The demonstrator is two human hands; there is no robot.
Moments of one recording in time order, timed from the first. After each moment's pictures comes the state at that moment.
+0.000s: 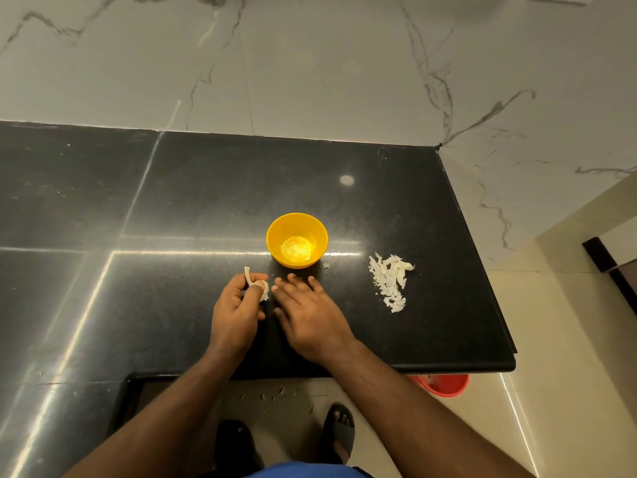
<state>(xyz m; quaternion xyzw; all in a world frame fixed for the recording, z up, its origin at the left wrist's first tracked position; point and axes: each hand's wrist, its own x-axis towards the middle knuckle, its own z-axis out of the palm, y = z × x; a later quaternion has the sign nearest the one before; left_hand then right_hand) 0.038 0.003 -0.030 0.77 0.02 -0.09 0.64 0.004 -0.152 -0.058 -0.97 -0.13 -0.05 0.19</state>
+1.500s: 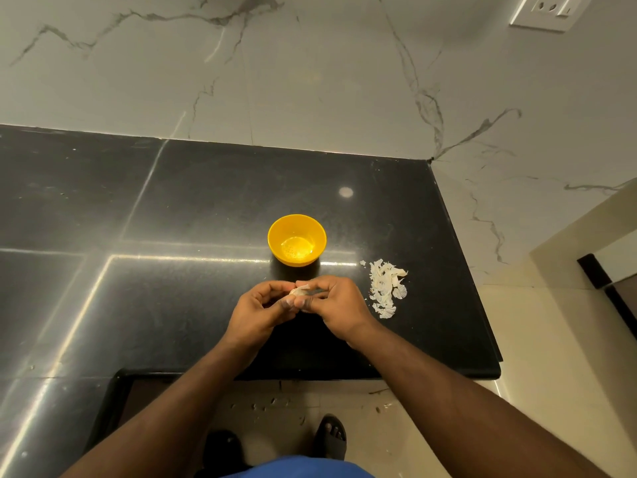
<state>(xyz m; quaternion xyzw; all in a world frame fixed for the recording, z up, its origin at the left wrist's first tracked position) 0.029 -0.029 -0.028 0.66 -0.03 -0.22 0.72 0.002 -0.199 -0.006 -0.78 0.11 0.06 0.62</state>
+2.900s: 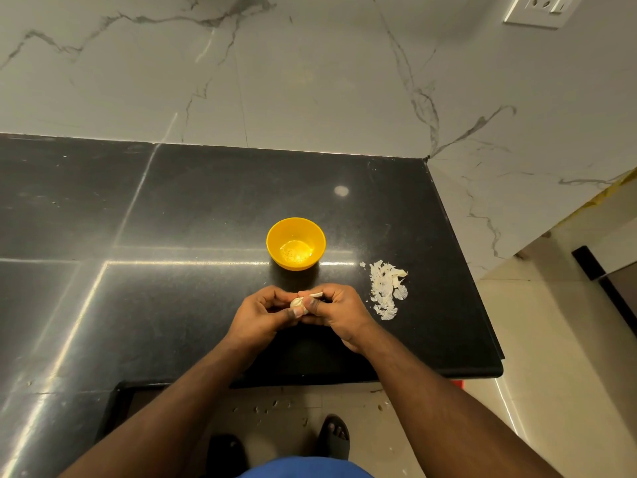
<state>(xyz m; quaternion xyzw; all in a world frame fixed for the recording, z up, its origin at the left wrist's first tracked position) 0.039 -0.029 -0.031 0.68 -0.04 -0.27 0.68 0.003 -0.201 -0.018 -0.64 0.16 0.10 0.75</state>
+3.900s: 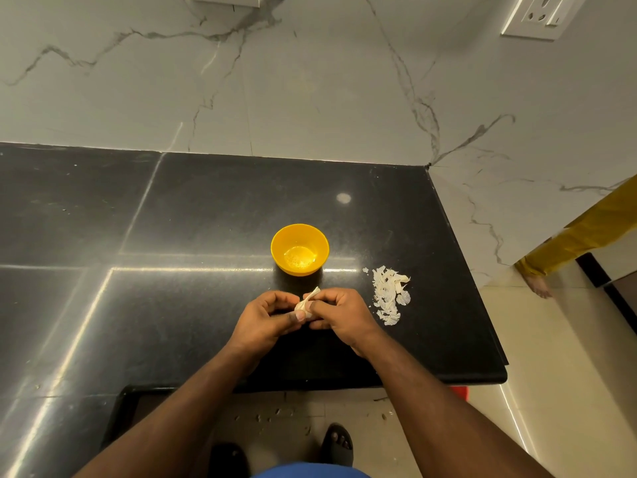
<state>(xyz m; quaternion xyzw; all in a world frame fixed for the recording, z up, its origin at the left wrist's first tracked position) 0.038 -0.027 -0.029 0.65 -0.01 -0.27 0.71 0.002 -0.198 -0.008 -0.69 0.17 0.10 0.70</state>
